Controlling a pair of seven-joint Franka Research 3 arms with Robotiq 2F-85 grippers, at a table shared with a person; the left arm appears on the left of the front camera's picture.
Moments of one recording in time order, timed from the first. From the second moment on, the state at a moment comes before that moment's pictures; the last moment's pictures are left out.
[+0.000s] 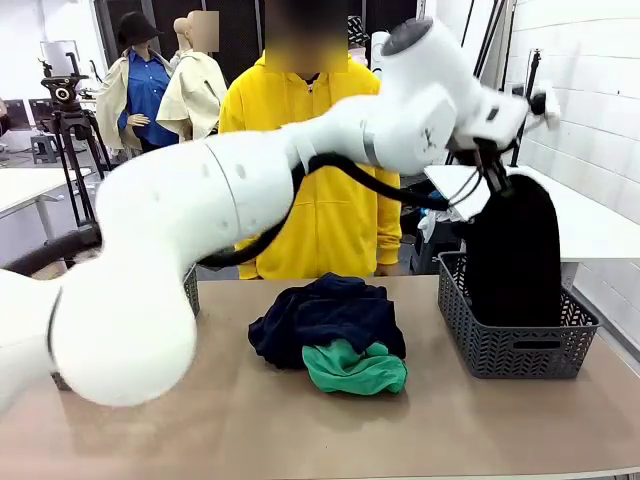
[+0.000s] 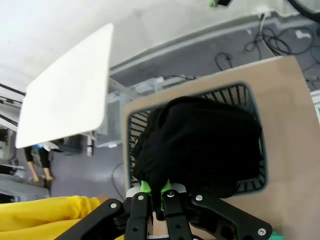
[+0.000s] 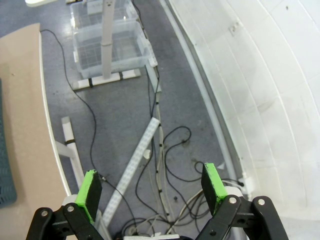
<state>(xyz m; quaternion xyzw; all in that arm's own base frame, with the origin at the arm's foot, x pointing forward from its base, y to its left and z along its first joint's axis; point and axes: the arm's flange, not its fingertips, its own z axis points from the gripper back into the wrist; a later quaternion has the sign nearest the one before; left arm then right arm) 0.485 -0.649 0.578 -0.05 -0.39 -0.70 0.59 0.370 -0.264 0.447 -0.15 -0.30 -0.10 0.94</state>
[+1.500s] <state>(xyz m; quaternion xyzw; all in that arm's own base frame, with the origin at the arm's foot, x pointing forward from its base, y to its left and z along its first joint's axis) 0.447 -0.700 0.442 -0.11 -0.24 -0.73 0.63 0.370 -0.264 0.447 -0.15 -0.30 -0.10 0.94</state>
